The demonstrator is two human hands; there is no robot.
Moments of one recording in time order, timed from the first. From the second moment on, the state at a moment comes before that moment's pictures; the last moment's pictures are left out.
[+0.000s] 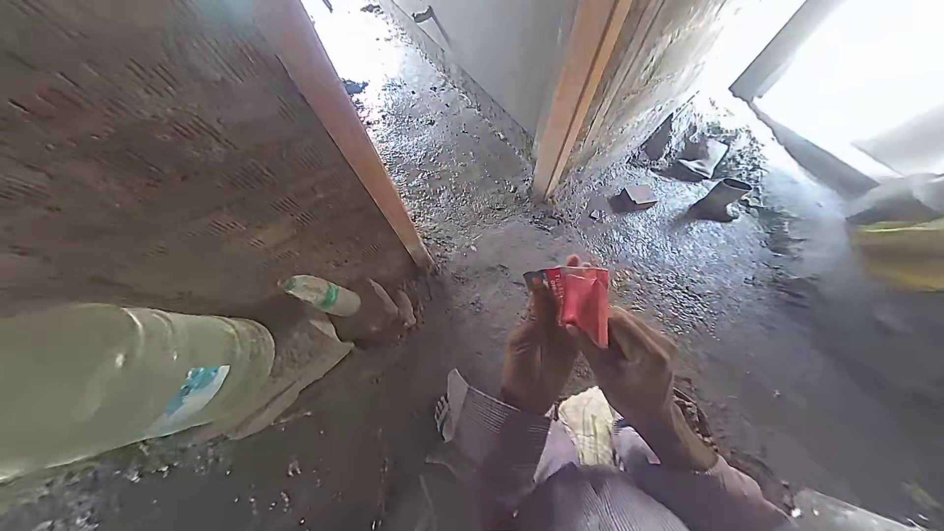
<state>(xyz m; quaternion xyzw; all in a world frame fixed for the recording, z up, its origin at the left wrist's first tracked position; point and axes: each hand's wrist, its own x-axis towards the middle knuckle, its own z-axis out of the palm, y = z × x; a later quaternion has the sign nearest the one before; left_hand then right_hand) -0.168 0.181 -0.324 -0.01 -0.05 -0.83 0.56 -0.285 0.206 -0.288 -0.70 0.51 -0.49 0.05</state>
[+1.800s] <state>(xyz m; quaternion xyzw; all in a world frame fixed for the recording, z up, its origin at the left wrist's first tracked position) -0.291 0.171 -0.290 0.14 -0.30 -0.88 0.34 -0.379 0.237 -0.299 -0.56 0.58 -0.57 0.13</state>
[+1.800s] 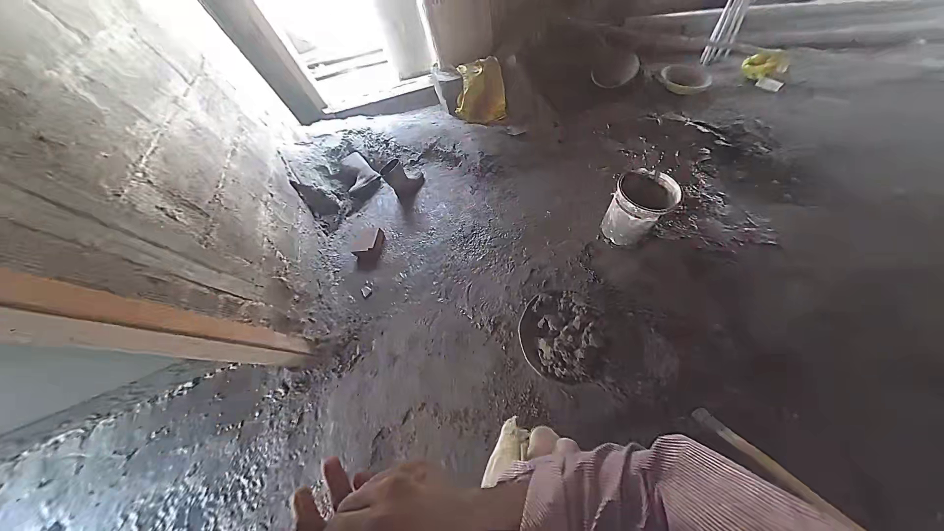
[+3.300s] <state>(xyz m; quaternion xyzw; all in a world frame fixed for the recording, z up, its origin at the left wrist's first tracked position) -0.104 0.155 -0.279 0.04 -0.16 -0.85 0.50 -0.207 0.213 -0.246 -0.63 0.55 -0.54 0.08</state>
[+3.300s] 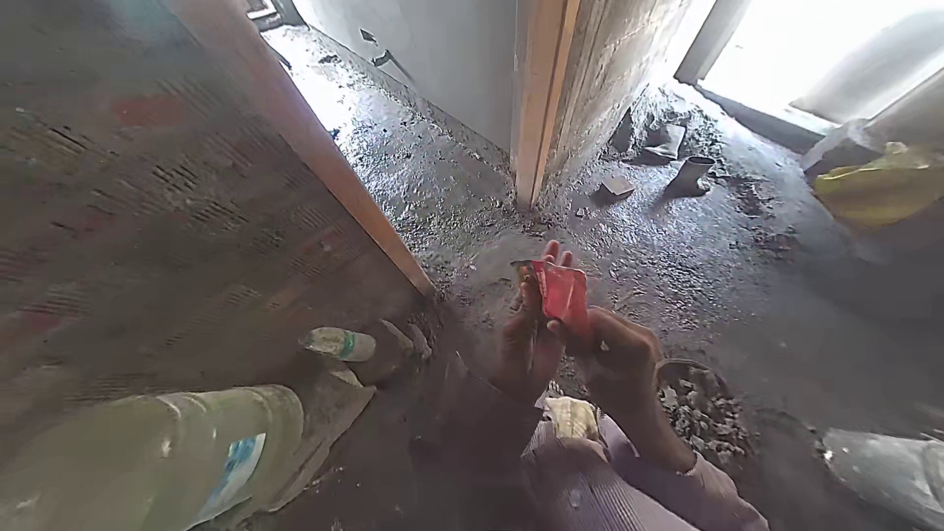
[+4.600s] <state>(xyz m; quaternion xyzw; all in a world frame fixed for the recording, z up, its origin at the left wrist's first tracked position) -0.091 0.149 -0.272 0.00 -0.11 -0.89 0.44 -0.191 0.207 -0.260 -0.61 0.56 -0.56 0.00</state>
